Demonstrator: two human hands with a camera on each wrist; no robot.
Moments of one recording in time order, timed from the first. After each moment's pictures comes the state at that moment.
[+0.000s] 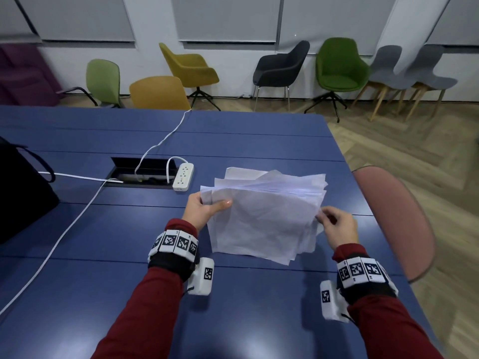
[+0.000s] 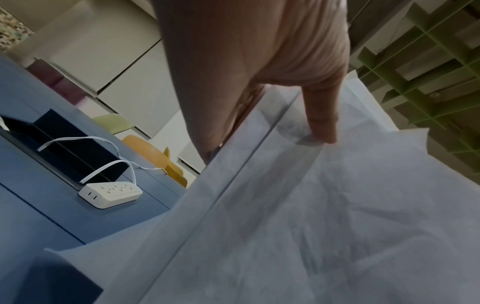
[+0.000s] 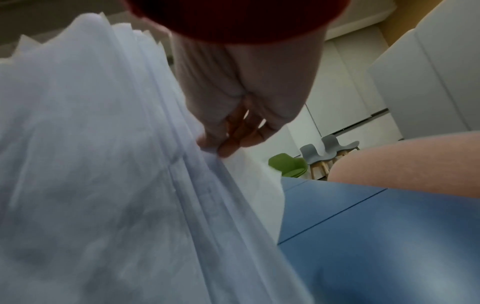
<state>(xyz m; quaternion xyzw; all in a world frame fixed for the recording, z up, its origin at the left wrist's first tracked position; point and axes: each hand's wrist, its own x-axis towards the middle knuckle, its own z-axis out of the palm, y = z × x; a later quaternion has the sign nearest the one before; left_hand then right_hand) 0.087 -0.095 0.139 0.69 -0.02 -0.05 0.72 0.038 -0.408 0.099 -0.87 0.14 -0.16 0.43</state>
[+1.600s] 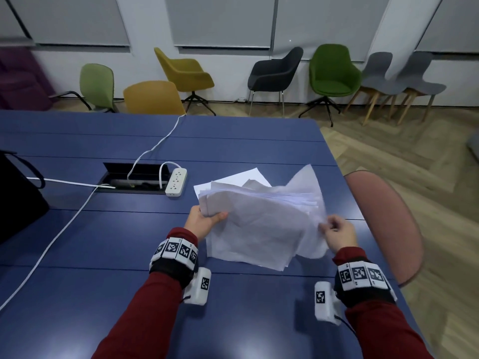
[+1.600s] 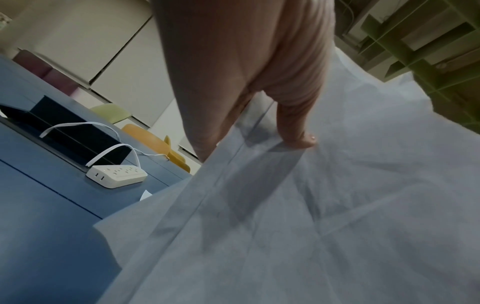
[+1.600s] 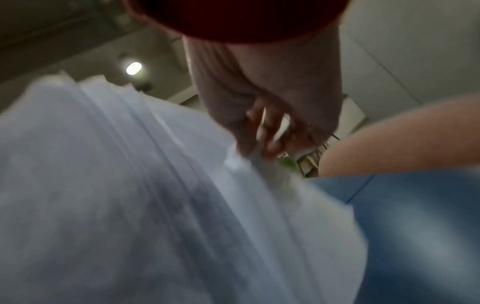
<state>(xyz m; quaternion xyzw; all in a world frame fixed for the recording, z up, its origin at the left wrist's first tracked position) 0.096 -0.114 0.116 0.73 0.02 -0.06 0.68 0.044 -0.435 0.087 -0.83 0.27 -0.12 0.48</state>
